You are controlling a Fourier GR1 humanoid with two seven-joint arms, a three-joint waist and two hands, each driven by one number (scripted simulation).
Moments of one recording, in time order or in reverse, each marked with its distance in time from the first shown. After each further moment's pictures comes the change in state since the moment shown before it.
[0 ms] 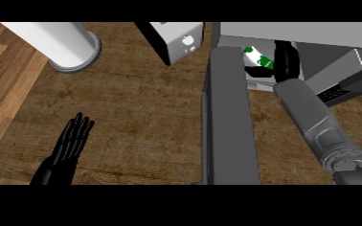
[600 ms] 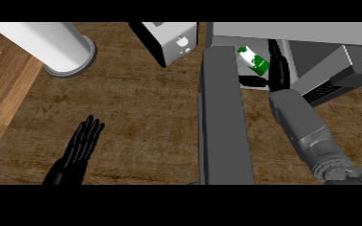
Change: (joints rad) left arm 0.005 -0.034 -0.048 0.001 -0.025 -0.004 -0.018; right arm 0.077 0.052 -0.109 -0.050 -0.112 0.157 -0.176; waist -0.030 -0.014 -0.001
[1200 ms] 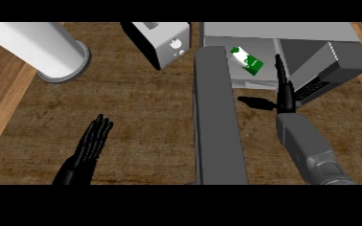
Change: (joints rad) left arm -0.013 -0.034 -0.039 -0.009 -0.049 0.026 0.022; right arm 0.162 0.002 -0.087 -0.014 -0.092 0.199 -0.183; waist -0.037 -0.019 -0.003
